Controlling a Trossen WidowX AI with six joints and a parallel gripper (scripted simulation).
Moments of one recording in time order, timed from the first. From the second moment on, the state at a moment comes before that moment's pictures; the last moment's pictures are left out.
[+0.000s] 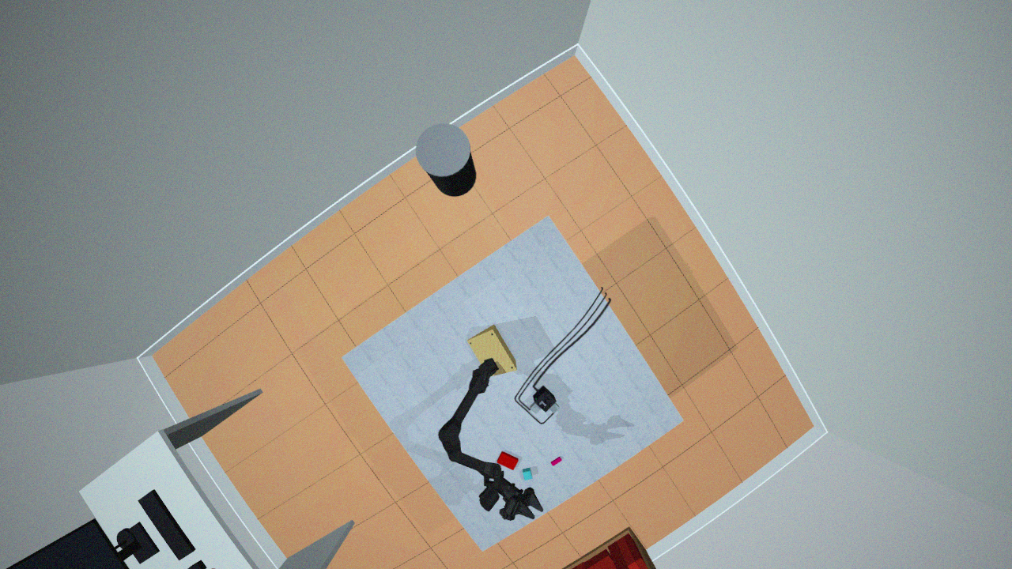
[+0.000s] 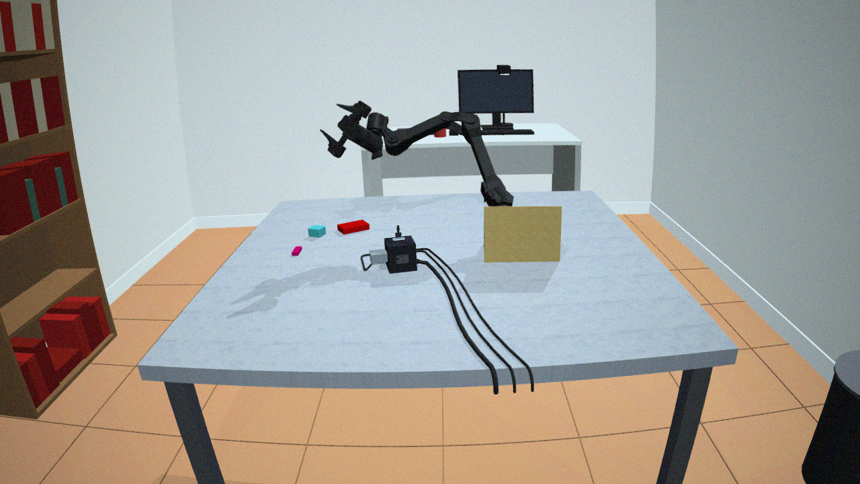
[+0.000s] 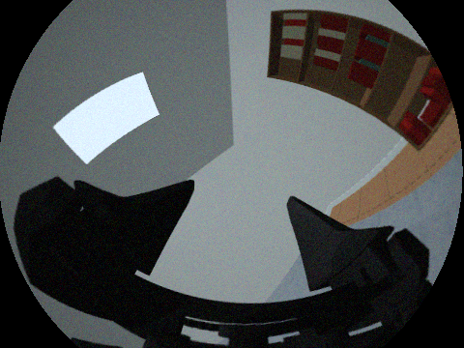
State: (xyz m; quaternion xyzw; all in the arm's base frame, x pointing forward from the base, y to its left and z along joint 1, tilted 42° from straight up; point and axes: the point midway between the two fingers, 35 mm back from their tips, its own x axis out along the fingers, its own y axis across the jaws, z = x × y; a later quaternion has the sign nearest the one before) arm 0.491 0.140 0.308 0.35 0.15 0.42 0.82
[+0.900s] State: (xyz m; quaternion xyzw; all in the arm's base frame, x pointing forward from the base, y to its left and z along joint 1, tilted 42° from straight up) arm 0.364 0.189 -0.001 -0.38 0.59 0.29 0.65
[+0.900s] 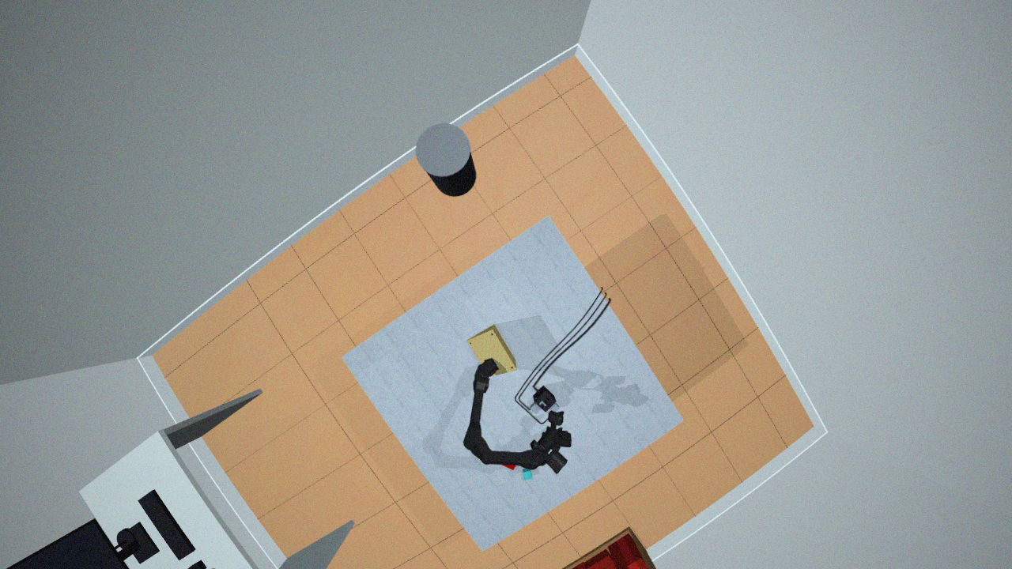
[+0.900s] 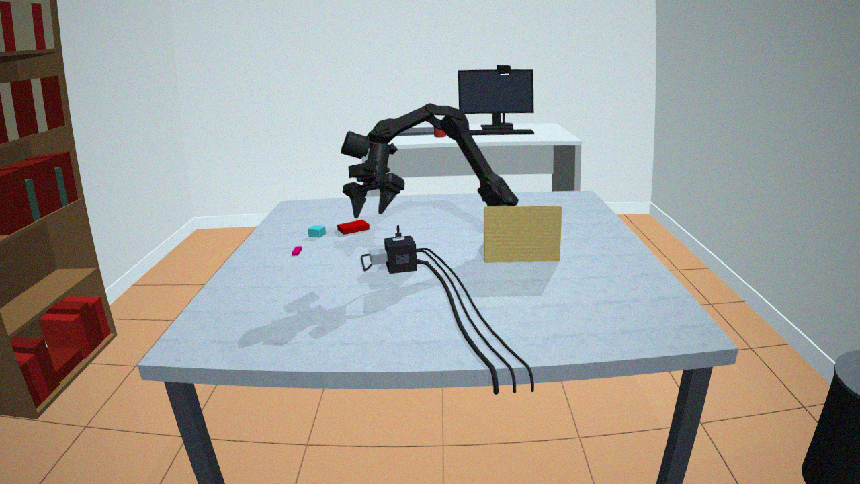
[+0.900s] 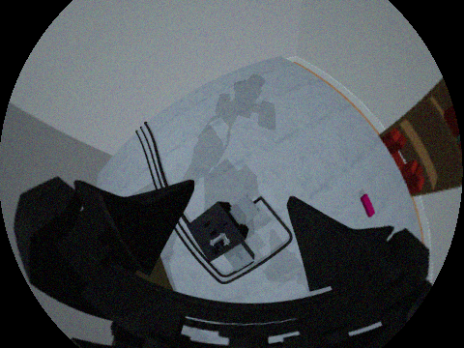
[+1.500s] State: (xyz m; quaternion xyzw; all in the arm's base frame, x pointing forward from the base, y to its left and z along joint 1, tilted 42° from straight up) arm 0.294 0.151 0.007 -0.68 0.60 0.37 0.21
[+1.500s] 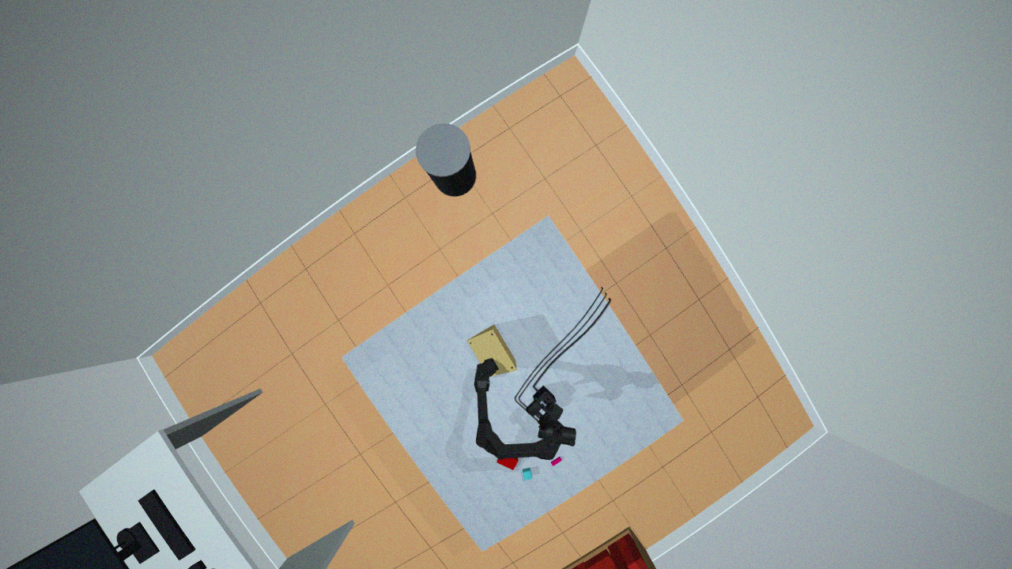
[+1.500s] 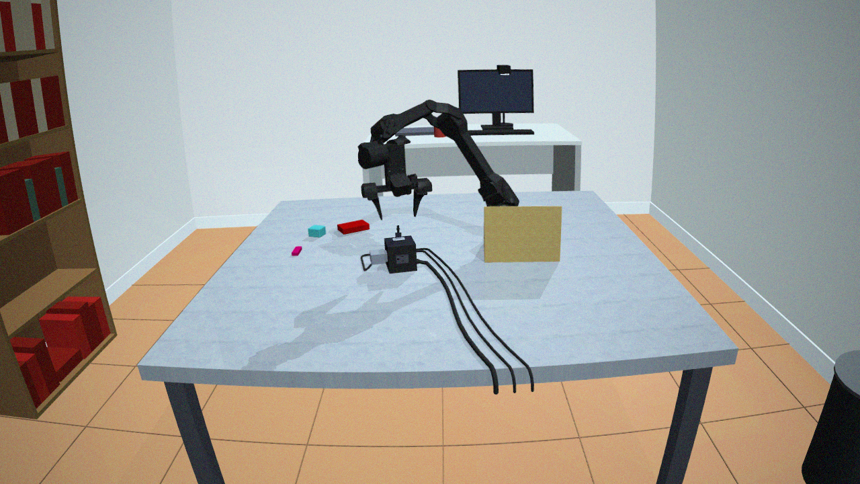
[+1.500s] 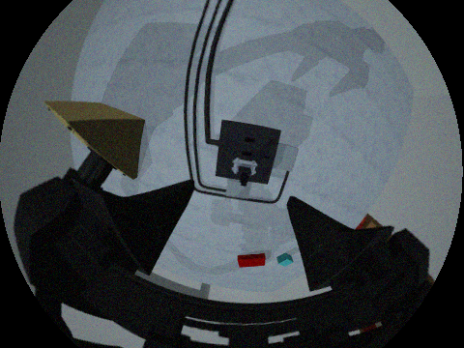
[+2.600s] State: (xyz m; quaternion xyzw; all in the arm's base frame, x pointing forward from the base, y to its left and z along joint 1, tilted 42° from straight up) arm 0.297 0.134 -0.012 -0.68 0.60 0.37 0.21
